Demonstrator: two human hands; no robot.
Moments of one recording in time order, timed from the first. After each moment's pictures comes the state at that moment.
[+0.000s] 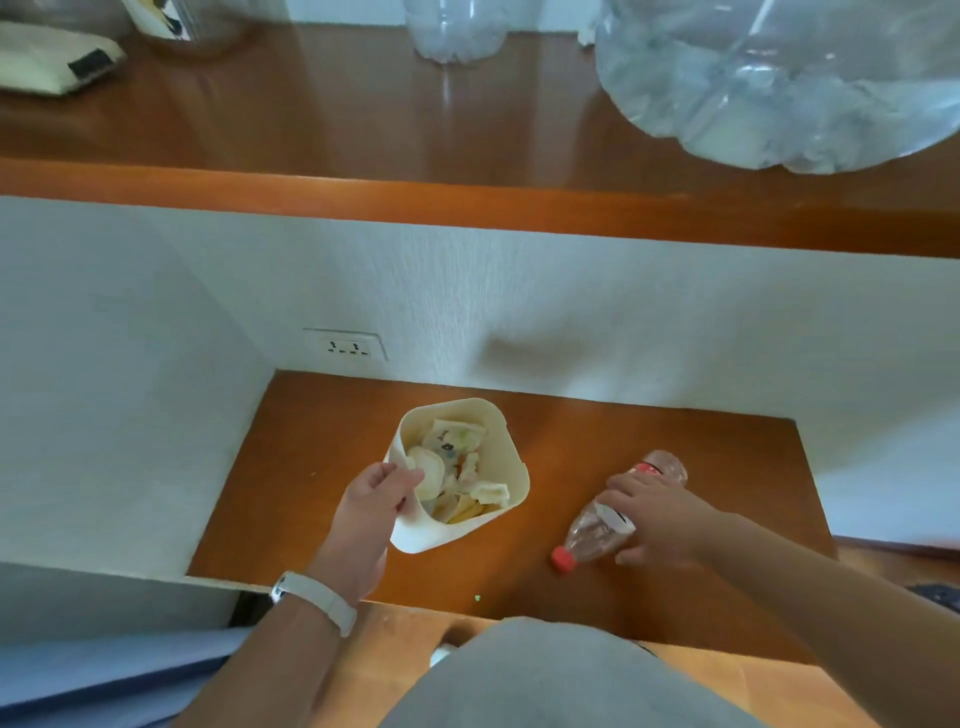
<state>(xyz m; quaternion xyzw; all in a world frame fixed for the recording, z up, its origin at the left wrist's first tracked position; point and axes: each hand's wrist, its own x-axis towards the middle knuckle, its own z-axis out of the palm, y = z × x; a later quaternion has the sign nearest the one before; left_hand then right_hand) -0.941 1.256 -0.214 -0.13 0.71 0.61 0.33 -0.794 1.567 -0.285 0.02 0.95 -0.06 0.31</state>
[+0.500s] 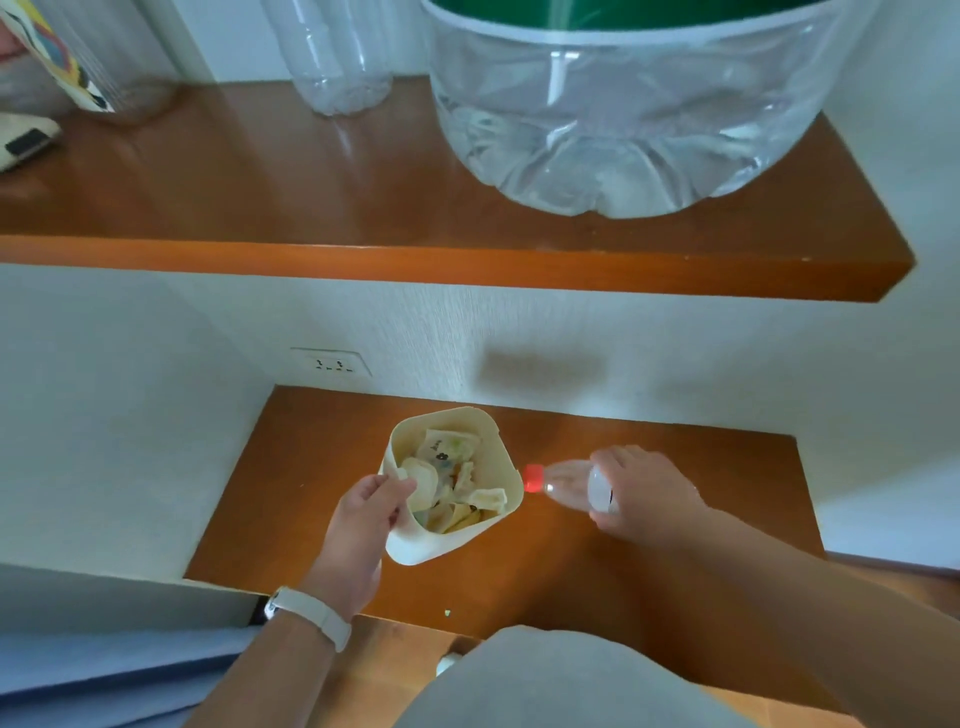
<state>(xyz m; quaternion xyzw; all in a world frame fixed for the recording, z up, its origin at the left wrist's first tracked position) -0.909 1.312 -0.187 -0.15 0.72 0.60 0.30 -0.809 1.610 -0.278 0.06 0.99 -0.09 0.11</state>
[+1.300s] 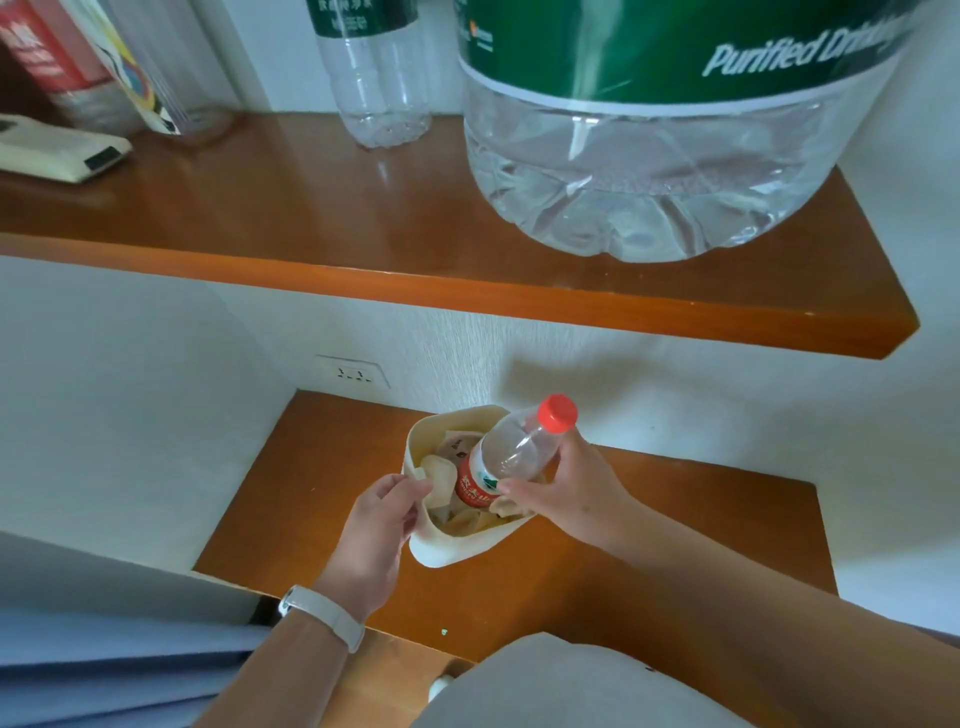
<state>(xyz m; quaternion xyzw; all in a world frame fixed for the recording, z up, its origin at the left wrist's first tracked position) -0.906 1.324 -0.179 -0.13 0.70 0.64 0.29 -0.856 1.540 -0.194 0.06 0.84 -0.53 -0.02</state>
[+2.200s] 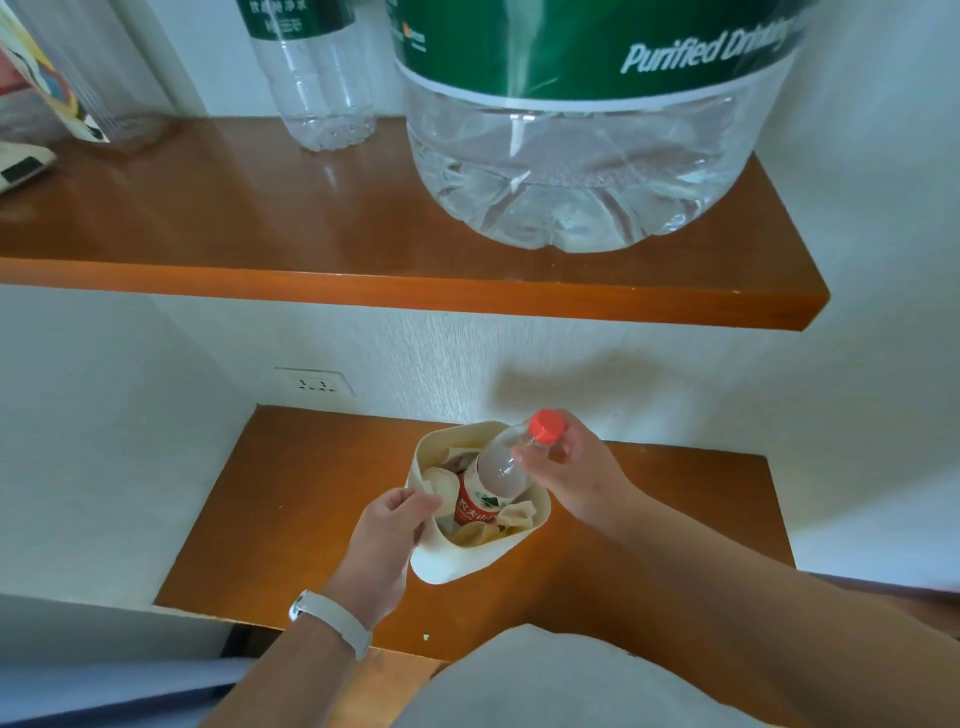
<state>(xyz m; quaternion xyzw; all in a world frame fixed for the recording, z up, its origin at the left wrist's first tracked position) -0.897 1.349 -0.189 -0.14 0.69 0.63 0.34 -0.840 1.565 -0.200 0.16 0.81 -0.57 -0.03</state>
